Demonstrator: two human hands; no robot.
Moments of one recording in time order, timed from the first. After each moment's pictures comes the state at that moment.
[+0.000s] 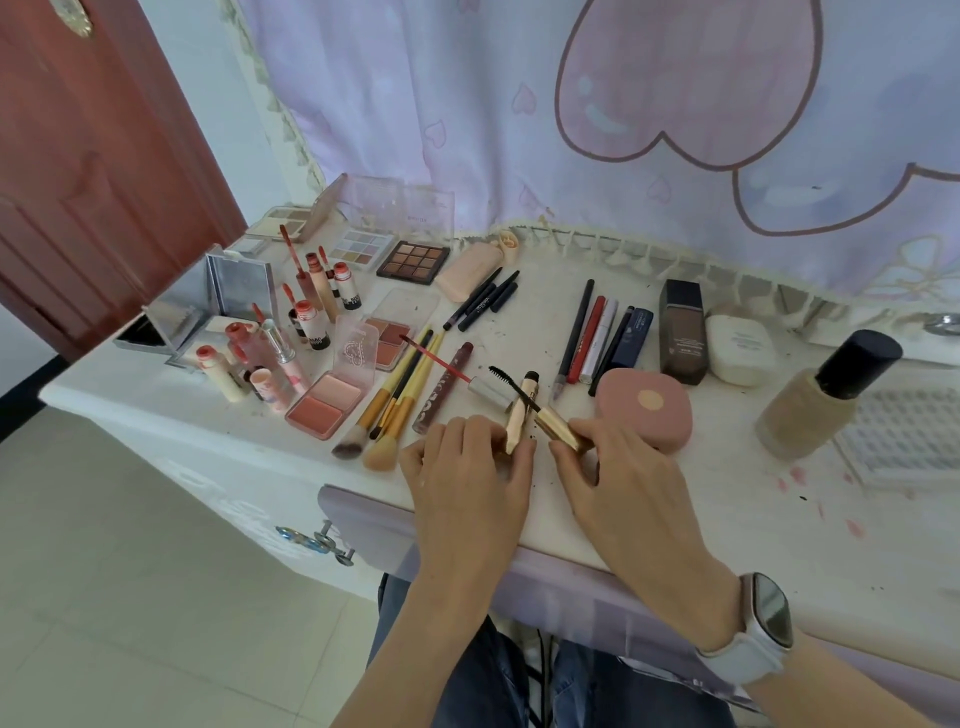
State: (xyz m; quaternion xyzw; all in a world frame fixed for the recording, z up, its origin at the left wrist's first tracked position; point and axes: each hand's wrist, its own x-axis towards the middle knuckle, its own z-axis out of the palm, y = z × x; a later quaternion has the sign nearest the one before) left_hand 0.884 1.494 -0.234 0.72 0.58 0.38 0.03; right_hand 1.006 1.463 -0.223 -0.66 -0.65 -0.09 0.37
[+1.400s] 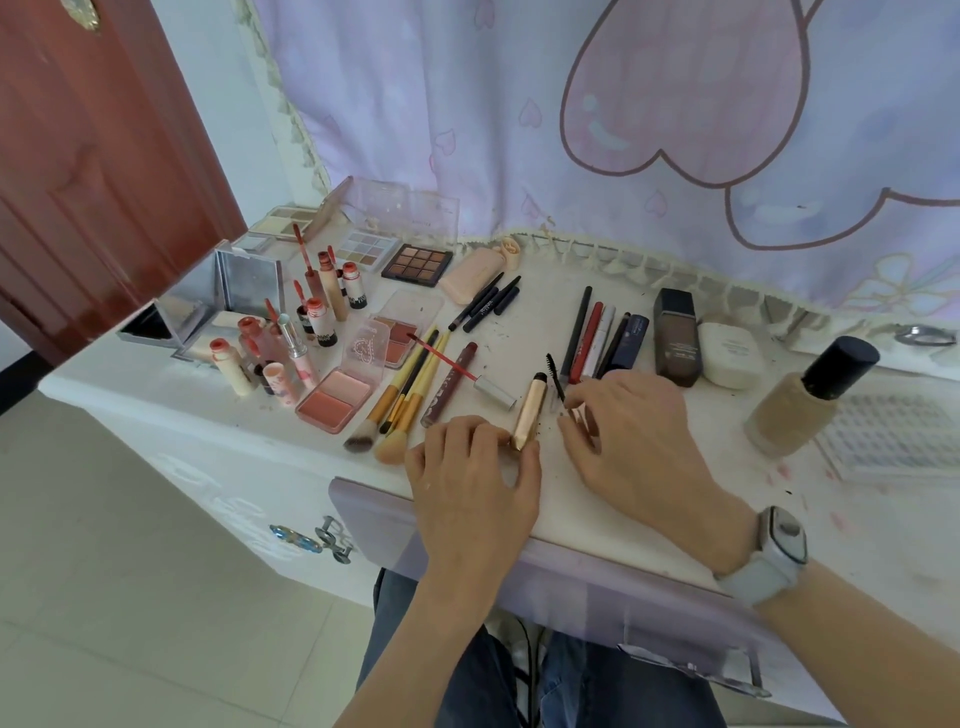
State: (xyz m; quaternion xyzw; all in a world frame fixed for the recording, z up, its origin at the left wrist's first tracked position) left_hand 0.879 1.490 -0.242 0.72 0.57 0.40 0.00; right_hand 1.025 1.483 -0.197 -0.65 -0.72 -0.10 0.20
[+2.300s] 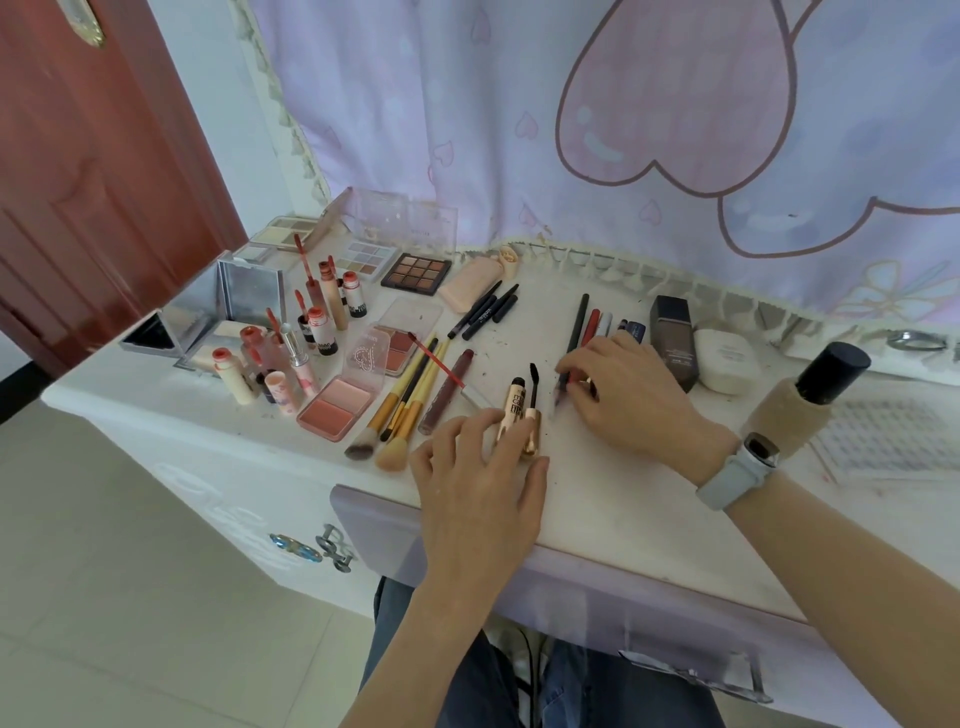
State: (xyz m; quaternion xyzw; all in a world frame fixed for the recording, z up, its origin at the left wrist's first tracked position) left_hand 0.875 1.490 -0.241 0.77 0.50 0.39 -0.02; right_hand 1.050 1.532 -0.187 -0.65 -0.75 -0.05 0.10
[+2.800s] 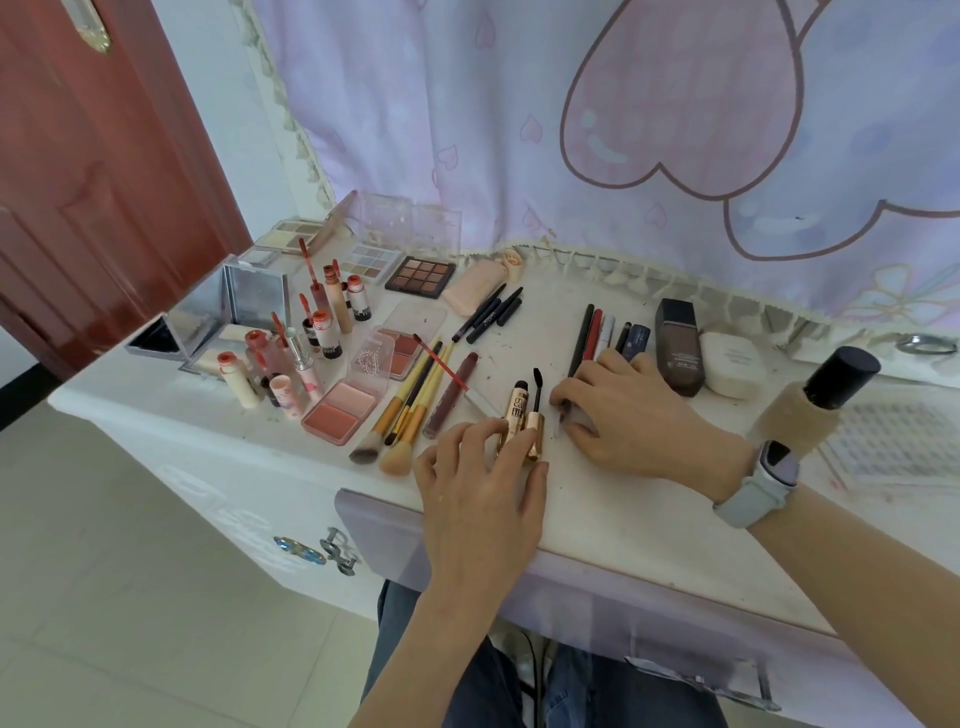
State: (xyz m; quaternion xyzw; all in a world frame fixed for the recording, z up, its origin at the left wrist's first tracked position) left_hand 0.874 1.491 -0.244 0.77 0.50 0.39 -0.03; right_hand 1.043 1.521 -0.181 -0.60 -0.80 -0.07 -0.03
